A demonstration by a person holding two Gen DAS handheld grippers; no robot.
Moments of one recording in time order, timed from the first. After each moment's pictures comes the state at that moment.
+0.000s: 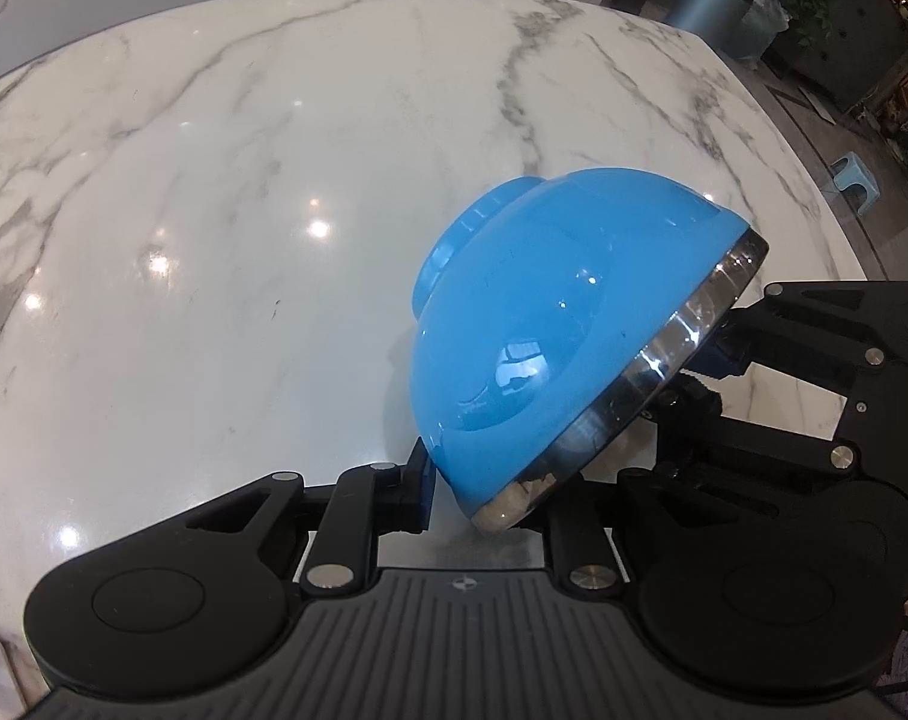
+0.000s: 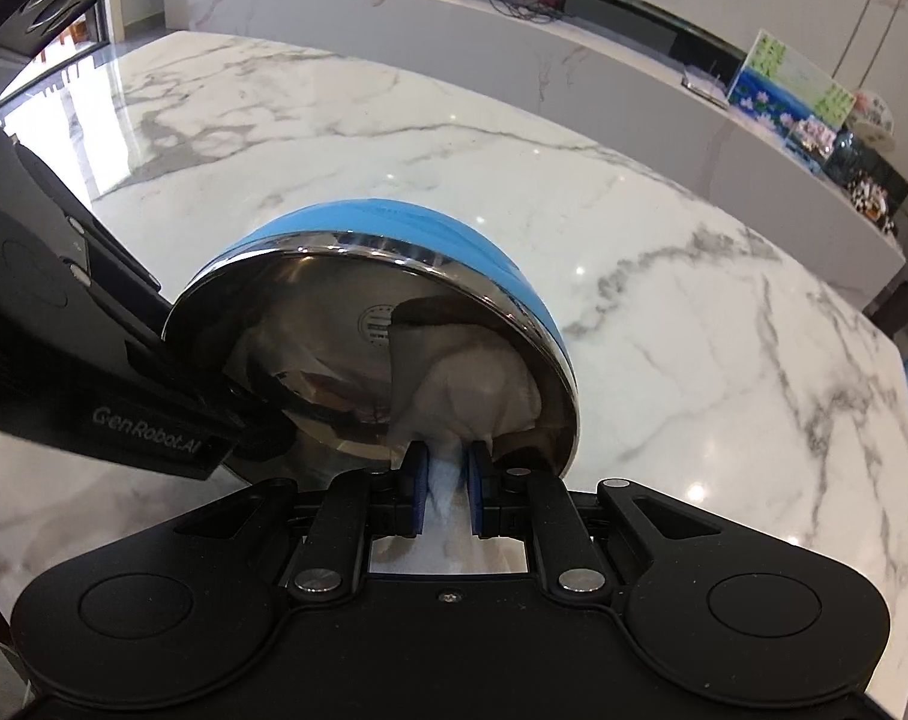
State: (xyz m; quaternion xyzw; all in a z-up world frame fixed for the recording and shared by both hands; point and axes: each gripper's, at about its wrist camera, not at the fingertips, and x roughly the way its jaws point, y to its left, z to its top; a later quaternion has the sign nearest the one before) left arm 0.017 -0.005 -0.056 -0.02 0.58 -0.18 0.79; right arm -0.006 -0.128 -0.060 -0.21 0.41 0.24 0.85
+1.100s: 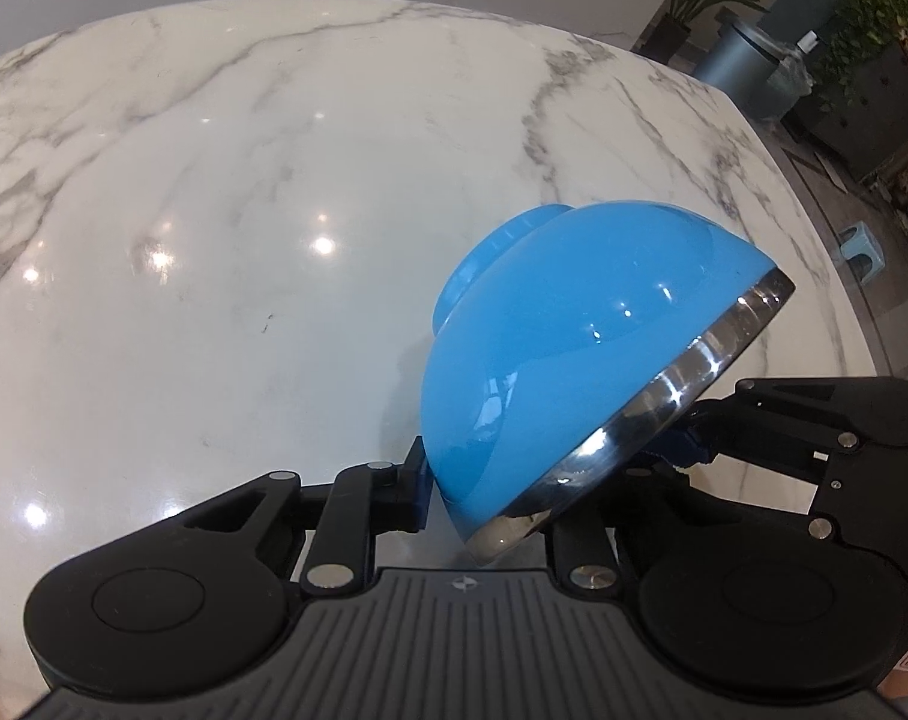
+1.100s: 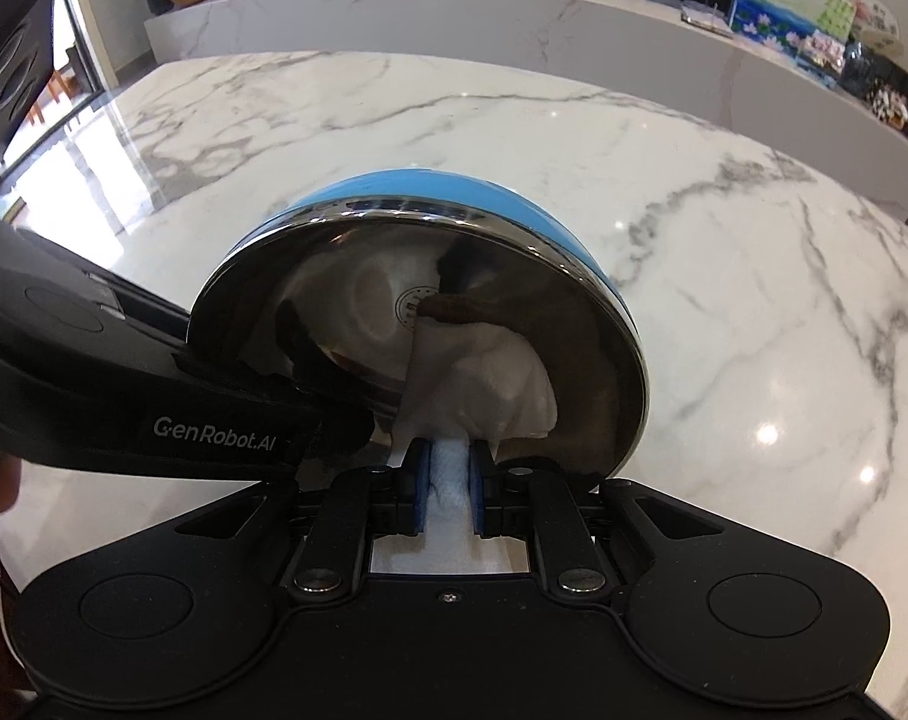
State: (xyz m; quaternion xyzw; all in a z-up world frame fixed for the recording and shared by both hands) left arm 0.023 -0.007 -0.065 -0.06 0.56 -0.16 0.81; right arm 0.005 -0.133 -0.068 -0.13 0.46 0.25 0.84
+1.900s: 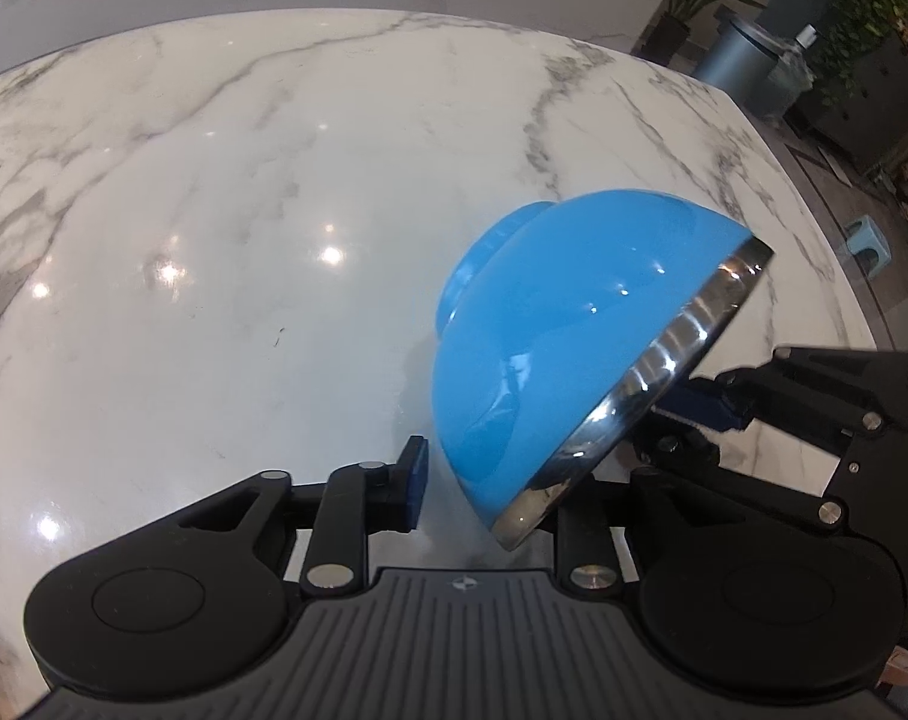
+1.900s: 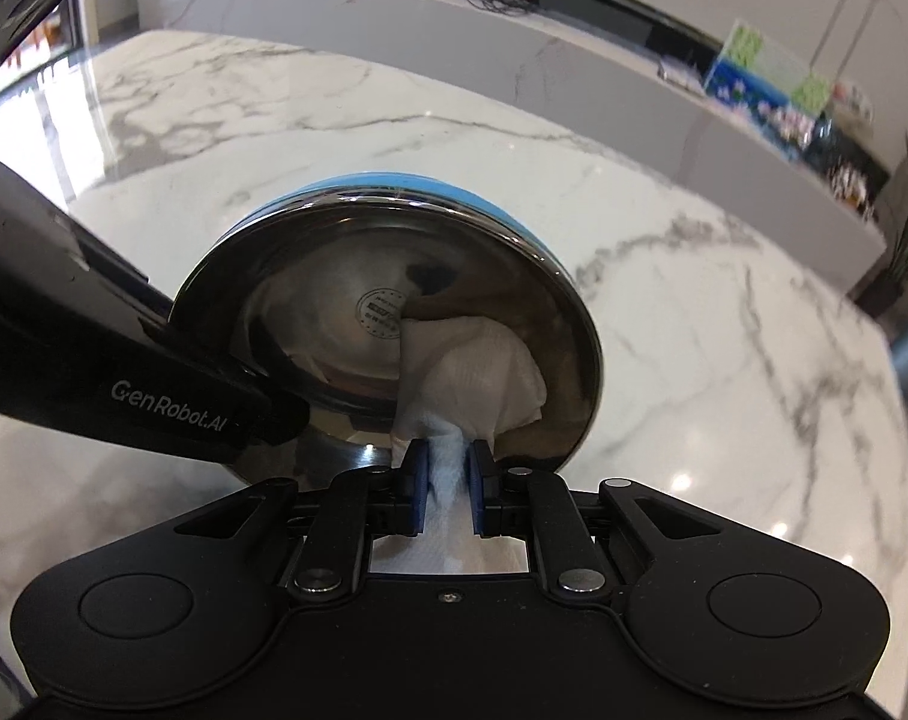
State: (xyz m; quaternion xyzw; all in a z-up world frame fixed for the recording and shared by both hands) left arm 0.022 -0.008 -0.062 -0.06 0.55 -0.15 0.82; right arm 0.003 -0.138 -0.066 -0.19 0.43 0.22 0.86
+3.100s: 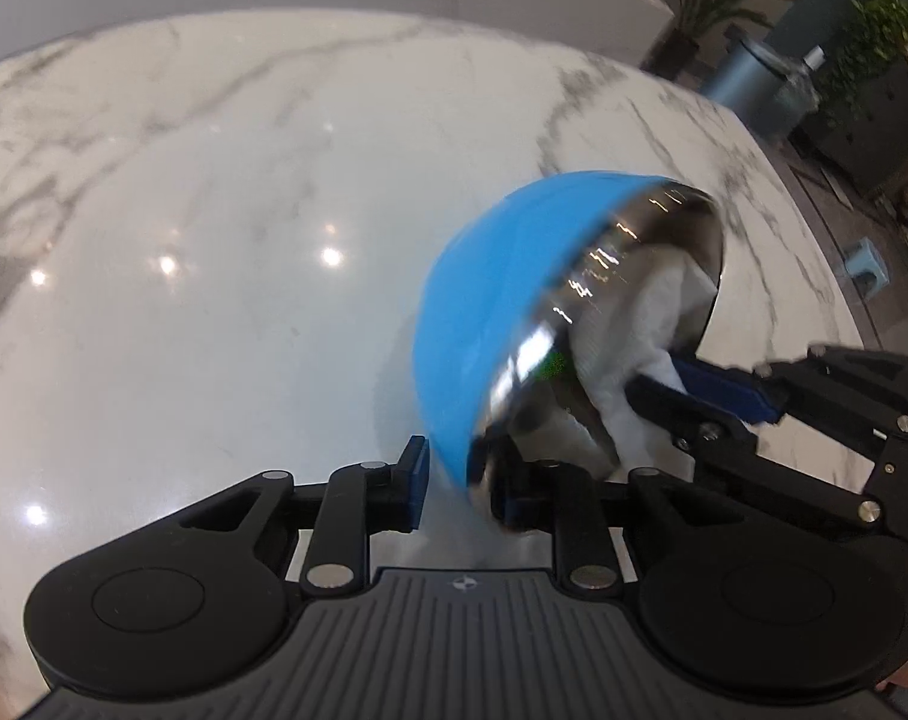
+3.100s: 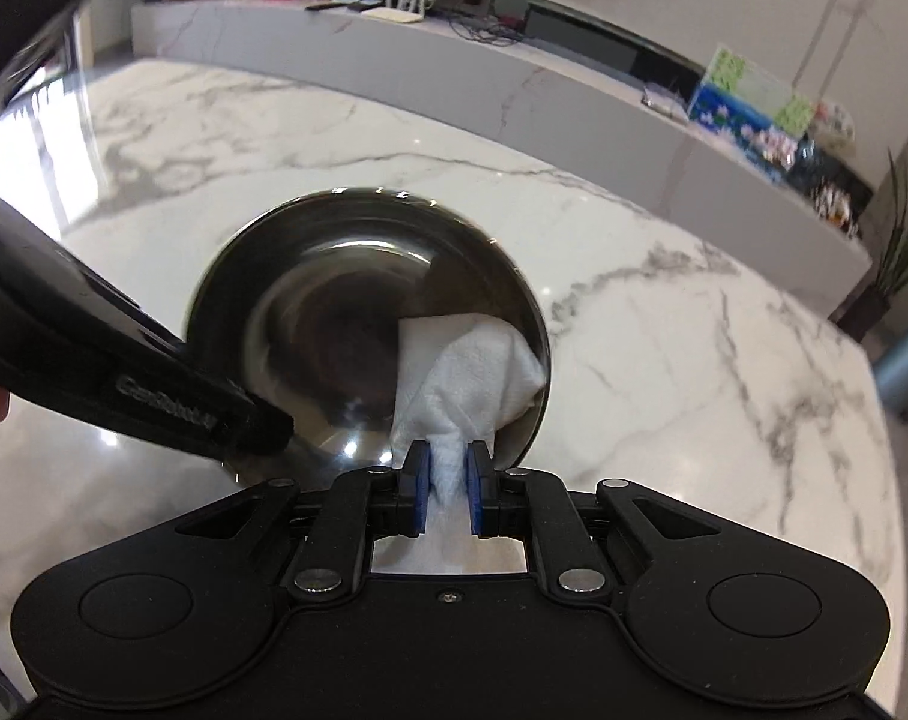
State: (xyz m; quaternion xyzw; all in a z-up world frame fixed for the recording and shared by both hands) left arm 0.023 0.003 -0.053 -0.08 0.53 -0.13 0.84; right arm -0.004 -0.144 -0.057 -0.19 0.39 0.21 0.88
